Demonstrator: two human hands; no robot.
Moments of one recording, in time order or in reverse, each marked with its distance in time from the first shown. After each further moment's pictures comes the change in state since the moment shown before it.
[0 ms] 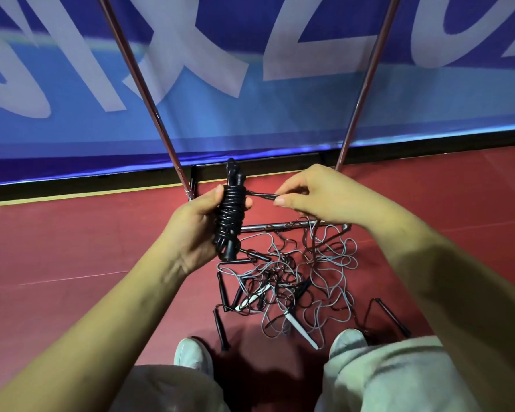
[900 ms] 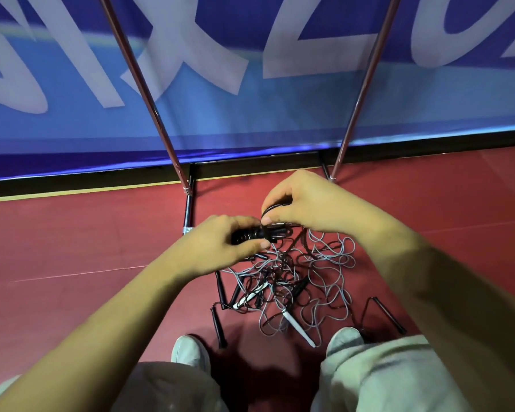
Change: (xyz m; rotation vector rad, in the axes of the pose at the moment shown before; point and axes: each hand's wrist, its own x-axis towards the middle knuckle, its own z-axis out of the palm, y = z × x) left_hand 0.001 -0.018 -0.012 1.387 -0.172 0.257; right_hand 0.002 -0.012 0.017 -0.020 -0.048 -0.124
